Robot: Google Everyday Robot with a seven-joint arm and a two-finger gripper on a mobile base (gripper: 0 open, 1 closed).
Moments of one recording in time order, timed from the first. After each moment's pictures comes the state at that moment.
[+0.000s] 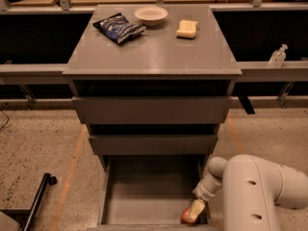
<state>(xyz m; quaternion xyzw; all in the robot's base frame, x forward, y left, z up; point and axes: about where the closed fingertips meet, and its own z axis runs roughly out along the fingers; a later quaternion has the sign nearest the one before) 0.489 -0.192 0.195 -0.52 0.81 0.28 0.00</state>
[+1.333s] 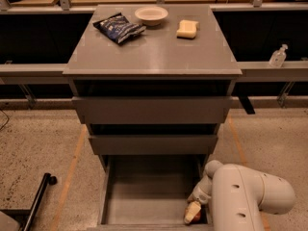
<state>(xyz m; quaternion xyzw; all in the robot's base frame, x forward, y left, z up) 0.490 -0.182 0.154 -0.50 0.80 0.32 -0.01</state>
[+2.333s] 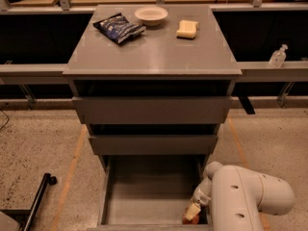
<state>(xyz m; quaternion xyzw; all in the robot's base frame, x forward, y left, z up) 0.479 -0.188 0.146 -0.49 0.81 0.33 -0.03</state>
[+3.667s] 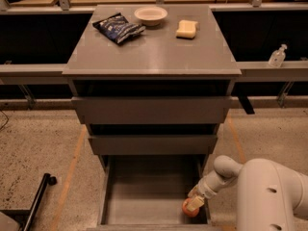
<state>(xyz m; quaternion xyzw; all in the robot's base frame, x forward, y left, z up) 0.502 -0.184 0.222 -0.52 0.79 0.30 0.07</state>
